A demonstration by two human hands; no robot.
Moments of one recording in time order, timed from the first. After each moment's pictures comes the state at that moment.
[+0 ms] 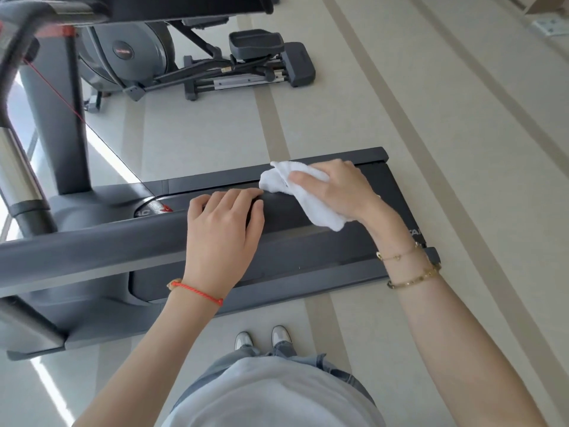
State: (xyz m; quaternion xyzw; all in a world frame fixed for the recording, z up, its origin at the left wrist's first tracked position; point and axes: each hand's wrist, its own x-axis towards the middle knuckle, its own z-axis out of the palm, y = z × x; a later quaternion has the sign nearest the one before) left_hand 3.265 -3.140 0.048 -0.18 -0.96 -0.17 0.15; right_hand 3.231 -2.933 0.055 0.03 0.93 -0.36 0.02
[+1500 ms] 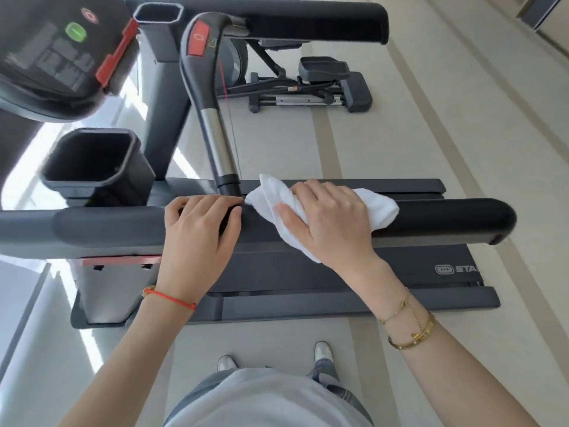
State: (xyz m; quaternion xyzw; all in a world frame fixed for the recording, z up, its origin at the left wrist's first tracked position) left_hand 3.260 -3.427 0.038 -0.13 -0.95 -0.20 0.22; right_hand 3.239 -3.218 0.033 -0.15 0.93 -0.04 -0.34
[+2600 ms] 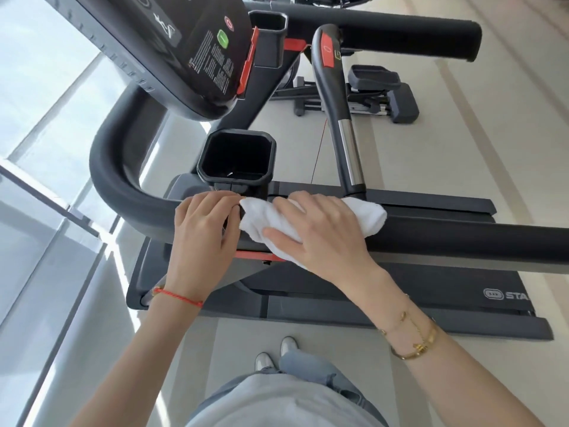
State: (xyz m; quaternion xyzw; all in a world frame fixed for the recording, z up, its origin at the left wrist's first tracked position) left_hand 3.259 -3.624 0.037 -0.08 -0.94 -0.24 0.21; right_hand 3.235 -3.425 0.050 -0.26 0.95 -0.05 -0.16
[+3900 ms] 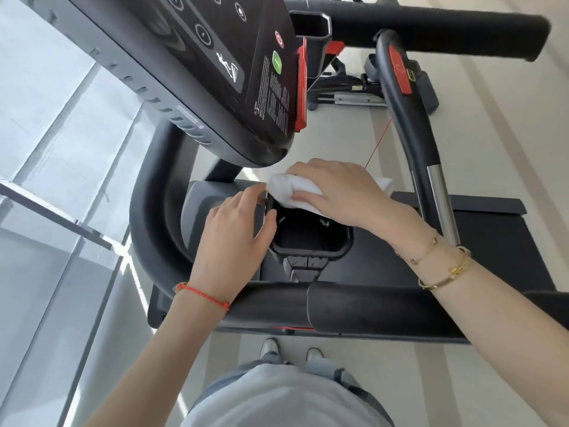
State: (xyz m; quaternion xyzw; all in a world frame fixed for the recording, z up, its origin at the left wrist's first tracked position) left_hand 3.141 -3.694 0.058 -0.04 -0.94 -0.31 0.08; right_hand 3.053 -3.510 0.069 -0.27 0.96 -0.10 0.03
